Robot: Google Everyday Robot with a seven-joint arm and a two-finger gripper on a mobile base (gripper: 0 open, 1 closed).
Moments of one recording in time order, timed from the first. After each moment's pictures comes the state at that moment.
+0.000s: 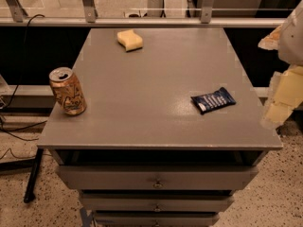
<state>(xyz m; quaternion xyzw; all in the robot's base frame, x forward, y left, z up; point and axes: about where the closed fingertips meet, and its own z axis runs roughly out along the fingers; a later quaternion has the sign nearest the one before) 0.438 -0.217 0.976 -0.60 0.78 -0.03 0.16</state>
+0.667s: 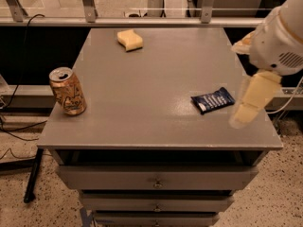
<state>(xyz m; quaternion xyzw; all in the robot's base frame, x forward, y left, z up) 0.453 -0.172 0.960 -0.62 0.76 0.01 0.20</state>
